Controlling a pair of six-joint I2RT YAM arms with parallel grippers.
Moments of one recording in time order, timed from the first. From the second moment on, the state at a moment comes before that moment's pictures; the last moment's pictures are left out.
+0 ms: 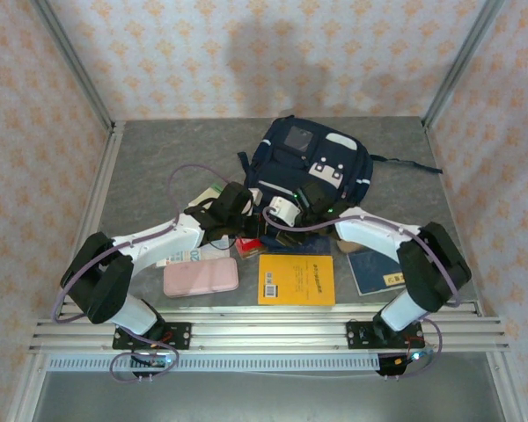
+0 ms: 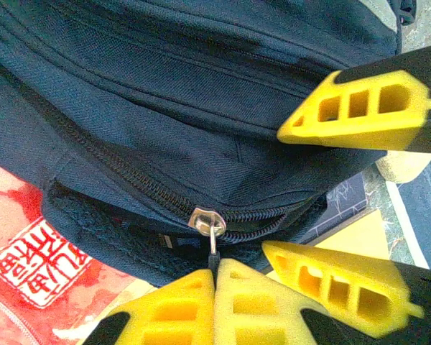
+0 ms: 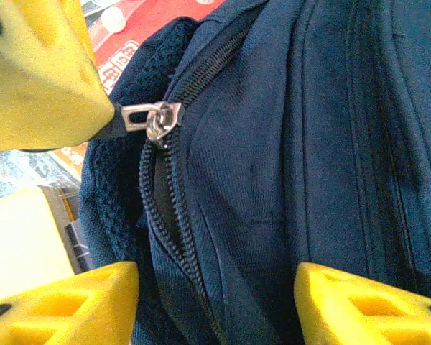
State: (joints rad) left arm -0.65 1.51 0.93 -0.30 0.20 -0.59; right arm 0.64 1.58 0.93 -0.33 -0.22 -0.47
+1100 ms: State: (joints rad) left arm -0.61 1.52 0.97 -0.32 0.24 -0.60; right arm 0.64 1.44 0.83 -0.26 -0.14 -0.52
